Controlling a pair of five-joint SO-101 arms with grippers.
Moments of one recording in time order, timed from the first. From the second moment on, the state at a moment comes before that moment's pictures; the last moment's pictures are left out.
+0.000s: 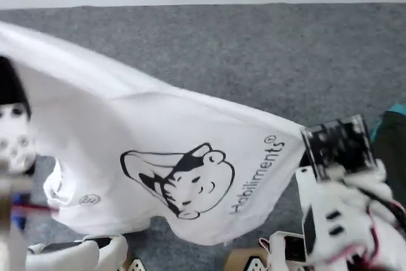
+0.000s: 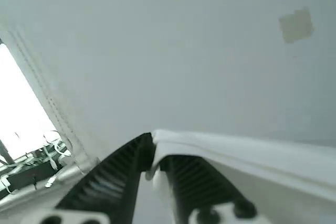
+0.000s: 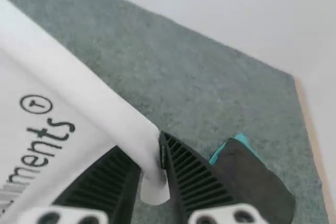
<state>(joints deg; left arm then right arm) -8.9 -19.5 -73.0 99.5 -21.4 6.0 -64.6 7.6 96.8 27.1</state>
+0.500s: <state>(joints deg) -8.8 -18.4 -25.1 99.3 -30.2 4.1 -63.5 38.5 74.4 32.4</state>
